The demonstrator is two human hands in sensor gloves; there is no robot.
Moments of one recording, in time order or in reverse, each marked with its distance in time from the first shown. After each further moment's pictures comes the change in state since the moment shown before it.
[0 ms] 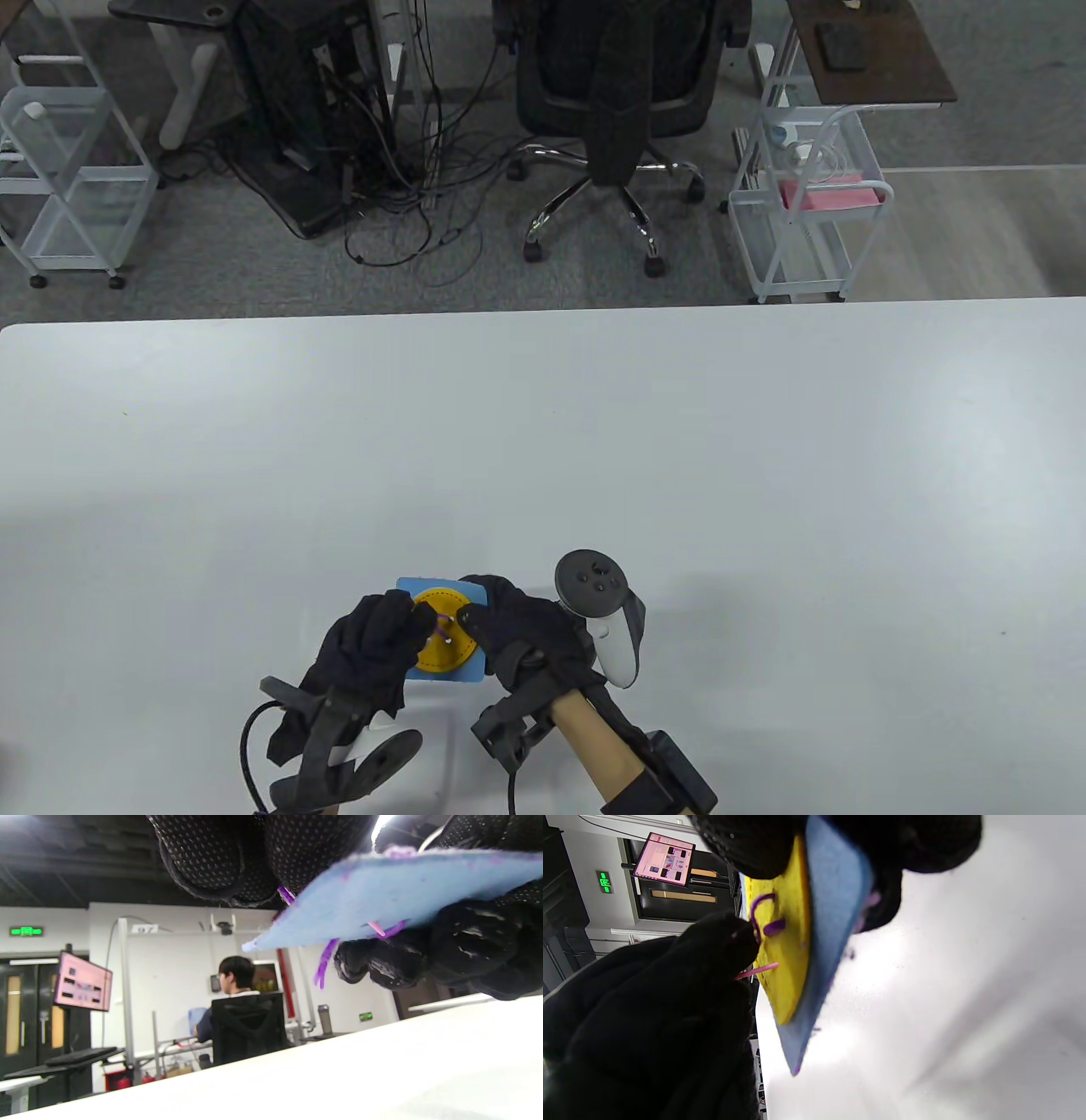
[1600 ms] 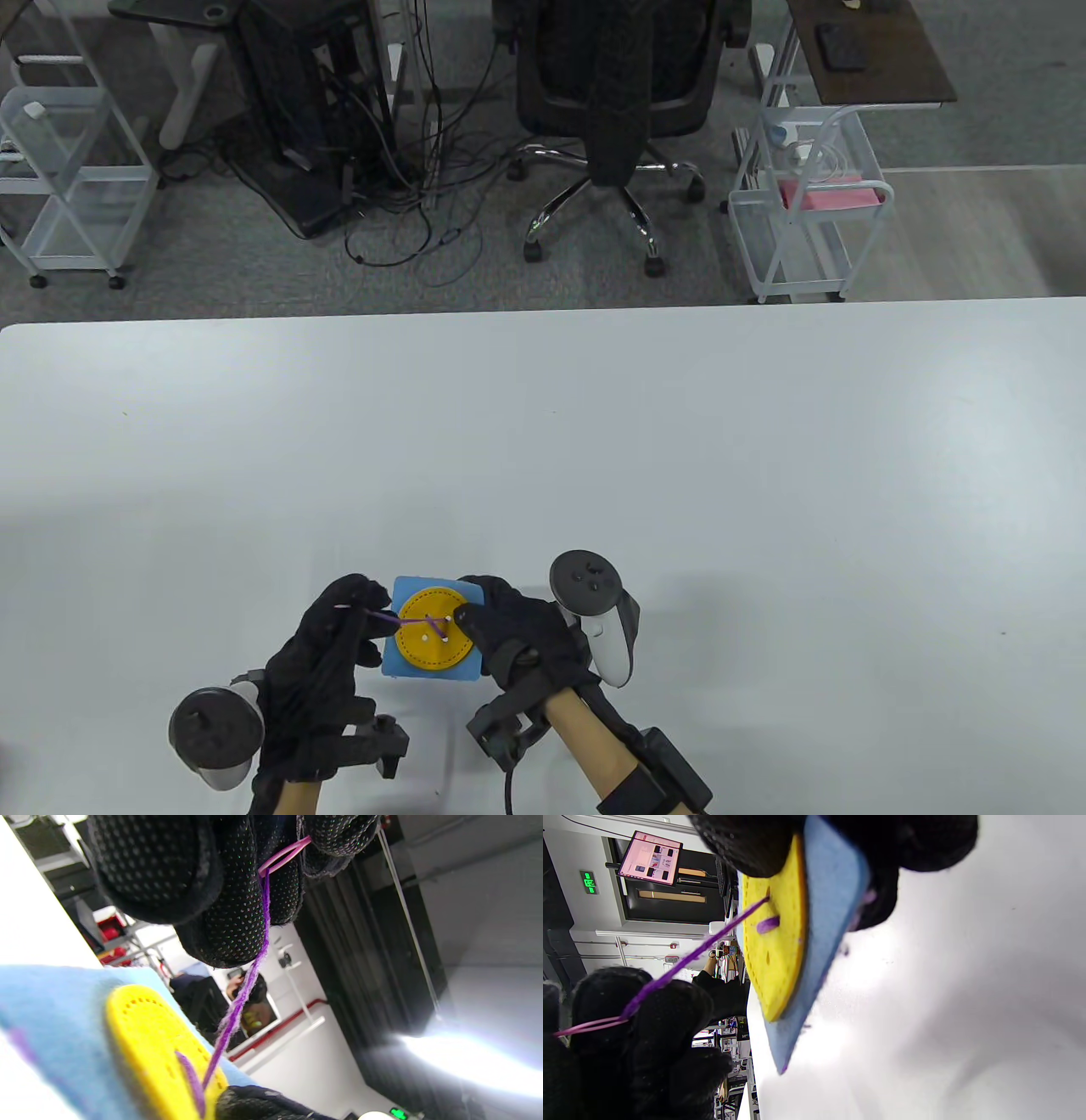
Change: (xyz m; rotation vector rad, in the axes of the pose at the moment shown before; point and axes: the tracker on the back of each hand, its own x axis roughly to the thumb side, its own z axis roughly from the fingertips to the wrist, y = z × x) left_hand -0.067 -0.007 0.022 0.273 0.394 1.042; right_hand 0.002 0.004 0.001 -0.001 0.038 -0.005
